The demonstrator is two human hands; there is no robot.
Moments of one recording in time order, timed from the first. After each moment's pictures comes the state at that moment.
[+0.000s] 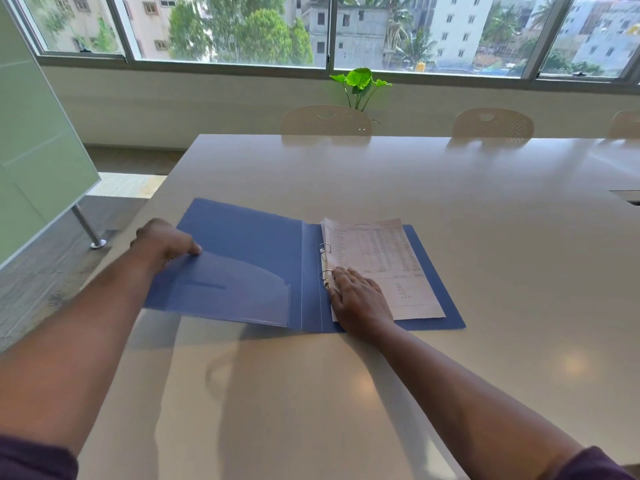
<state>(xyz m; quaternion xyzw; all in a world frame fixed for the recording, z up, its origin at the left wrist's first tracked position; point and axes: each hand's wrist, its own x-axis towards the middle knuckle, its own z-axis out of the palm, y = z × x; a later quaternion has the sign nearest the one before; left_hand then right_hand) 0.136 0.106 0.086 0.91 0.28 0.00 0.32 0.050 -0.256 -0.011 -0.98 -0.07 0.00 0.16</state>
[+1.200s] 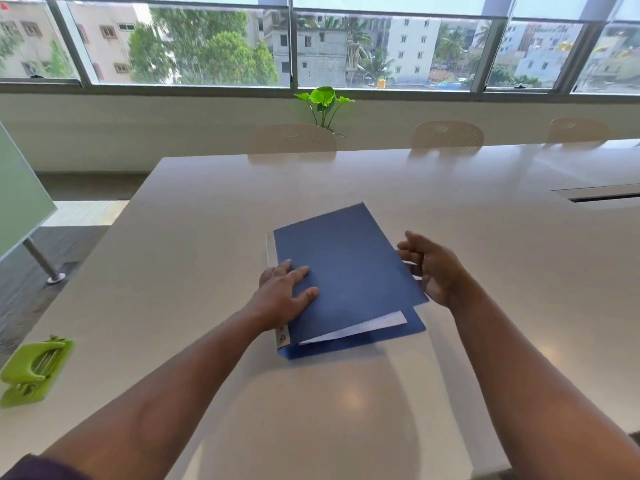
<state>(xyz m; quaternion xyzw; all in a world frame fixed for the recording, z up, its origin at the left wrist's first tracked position) 0.082 -0.107 0.040 0.95 -0.16 -0.07 0.24 0.044 -0.408 0.093 -0.63 0.18 0.01 0.75</state>
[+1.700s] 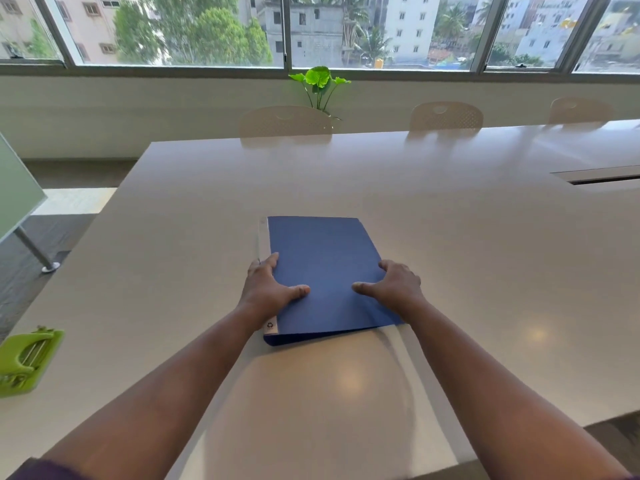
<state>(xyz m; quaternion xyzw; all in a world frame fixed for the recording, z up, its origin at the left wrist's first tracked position) 0.076 -0.109 0.028 0.90 -0.01 -0.04 0.44 0.036 -0.362 0.037 -0.94 0.18 0.02 0.29</state>
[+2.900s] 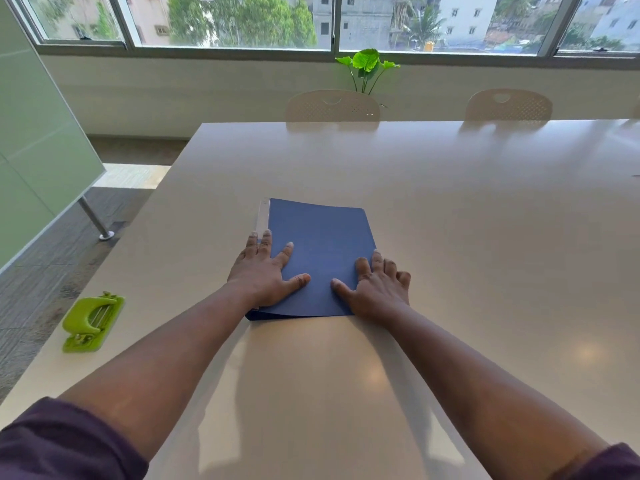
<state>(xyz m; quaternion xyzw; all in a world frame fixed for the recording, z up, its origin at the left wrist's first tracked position) 0.097 -0.026 0.033 0.99 -0.07 -0.10 0.01 0.061 -0.258 0.007 -0.99 0.05 0.05 0.07</state>
